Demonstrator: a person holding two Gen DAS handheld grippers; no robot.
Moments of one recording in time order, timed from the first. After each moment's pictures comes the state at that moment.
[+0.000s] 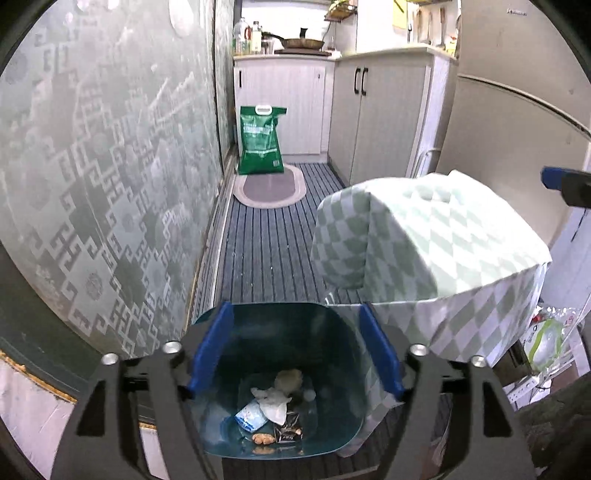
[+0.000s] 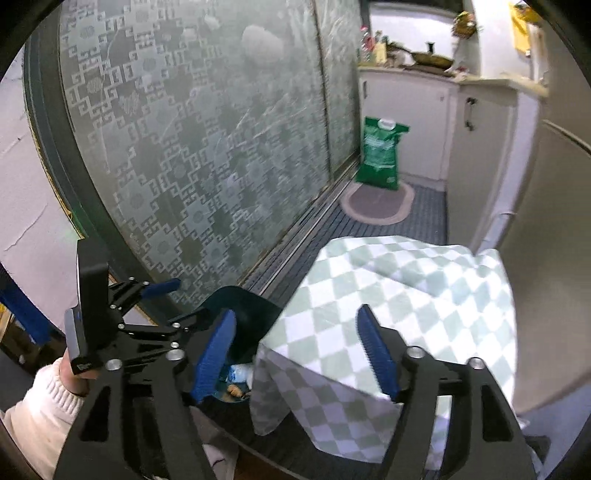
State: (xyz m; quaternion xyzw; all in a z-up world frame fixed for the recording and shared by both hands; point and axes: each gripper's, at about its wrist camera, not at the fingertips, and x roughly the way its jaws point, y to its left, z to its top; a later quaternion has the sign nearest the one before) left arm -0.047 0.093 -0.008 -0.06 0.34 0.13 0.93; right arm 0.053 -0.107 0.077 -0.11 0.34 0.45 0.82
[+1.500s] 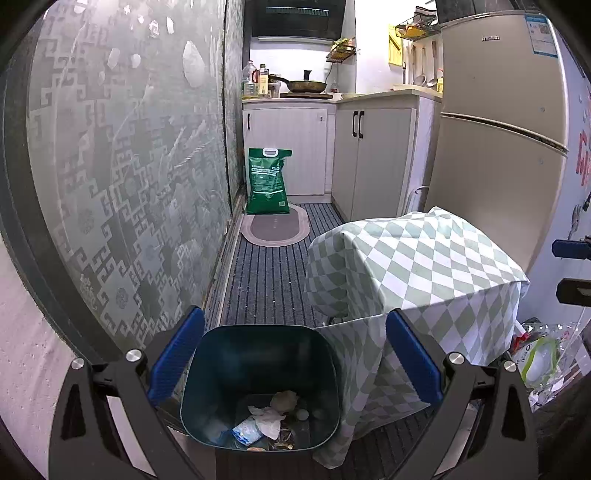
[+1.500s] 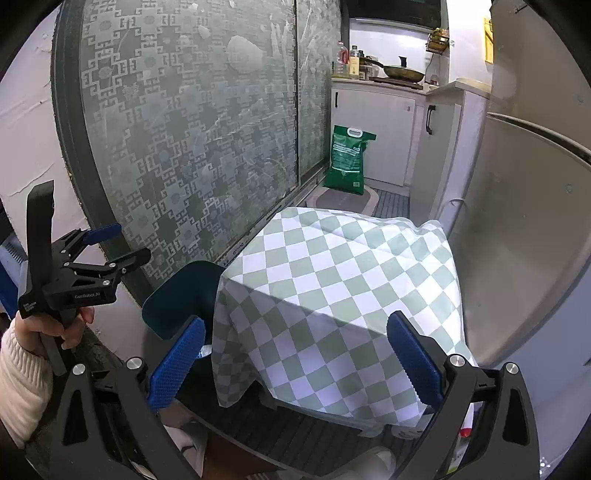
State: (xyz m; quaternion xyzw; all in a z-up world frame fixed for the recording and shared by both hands) left arm -0.093 0.049 0.029 -0.05 0.27 0.15 0.95; right arm 0.012 -0.189 0.050 -0.13 0.31 0.41 0.85
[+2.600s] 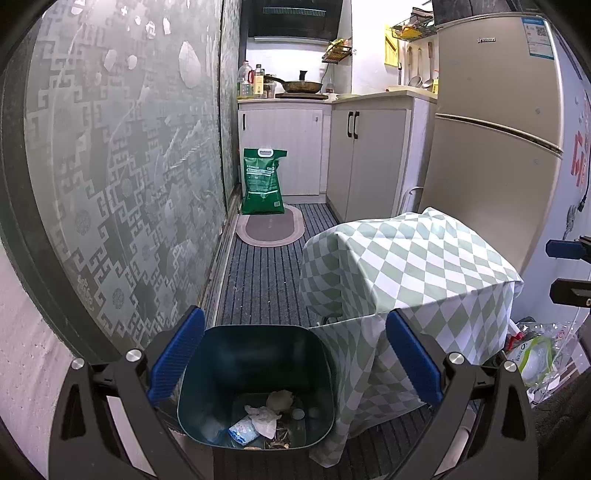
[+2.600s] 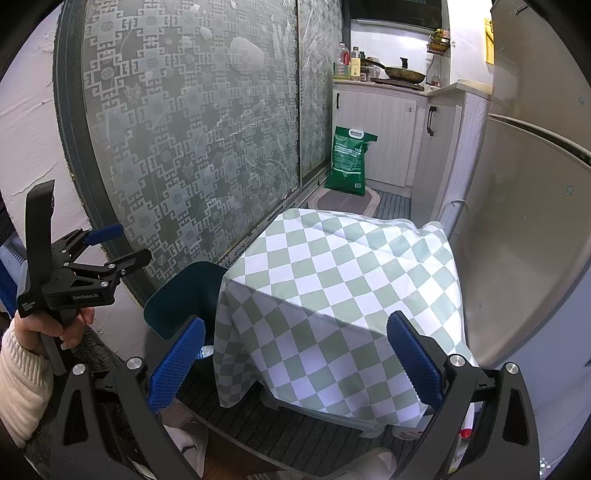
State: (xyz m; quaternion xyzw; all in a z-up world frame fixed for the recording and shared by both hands) left arm -0.093 0.044 0.032 -0.05 0.27 0.14 0.95; right arm 0.012 -0.189 0.050 -0.13 0.31 0.41 0.85
